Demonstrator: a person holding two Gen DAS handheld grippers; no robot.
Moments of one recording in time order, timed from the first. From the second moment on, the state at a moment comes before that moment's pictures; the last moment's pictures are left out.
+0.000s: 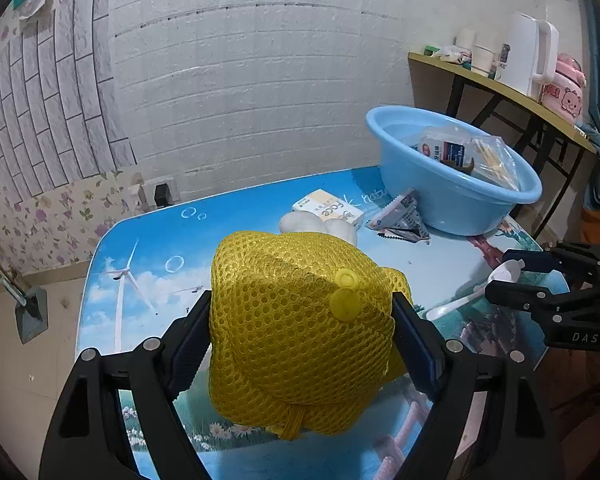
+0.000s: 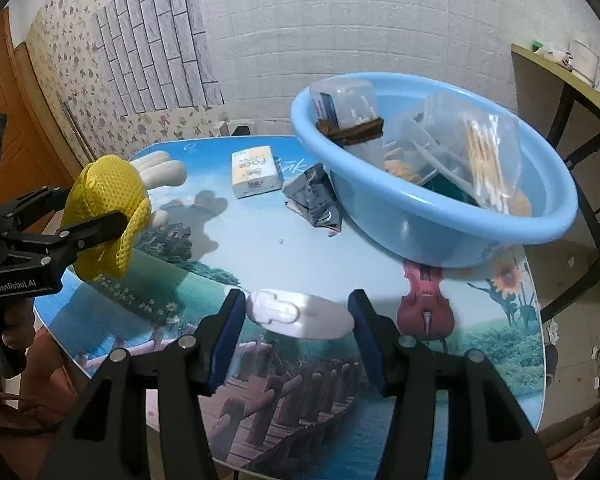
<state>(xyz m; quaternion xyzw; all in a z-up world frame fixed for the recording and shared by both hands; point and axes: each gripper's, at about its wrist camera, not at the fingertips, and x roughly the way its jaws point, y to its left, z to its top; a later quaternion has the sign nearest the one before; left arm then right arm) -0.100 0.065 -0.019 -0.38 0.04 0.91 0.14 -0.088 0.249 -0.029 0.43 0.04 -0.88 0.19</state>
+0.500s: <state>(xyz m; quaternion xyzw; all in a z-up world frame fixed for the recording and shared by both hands) -0.085 0.063 0.003 -0.36 0.04 0.92 0.14 -0.073 0.251 -0.005 0.40 0.03 -0.89 0.21</state>
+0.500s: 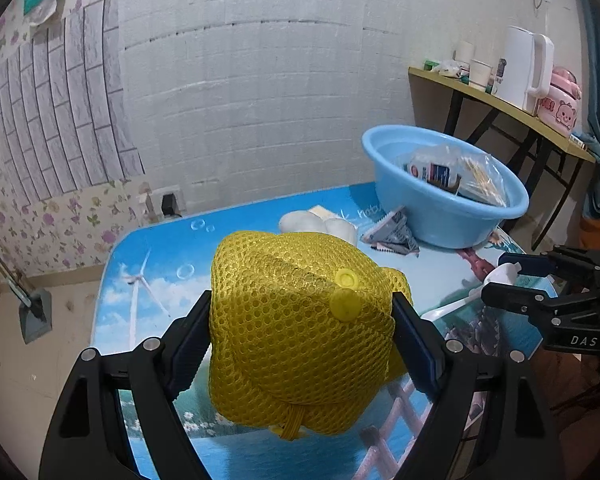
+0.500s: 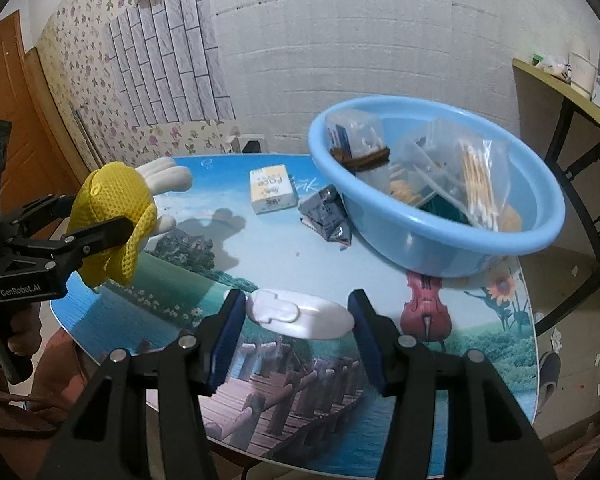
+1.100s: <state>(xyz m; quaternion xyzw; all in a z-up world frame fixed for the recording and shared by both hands) -0.118 0.100 0.042 -0.33 0.04 0.93 0.16 -0.100 0.281 0.047 0.35 -0.02 -0.91 0.22</state>
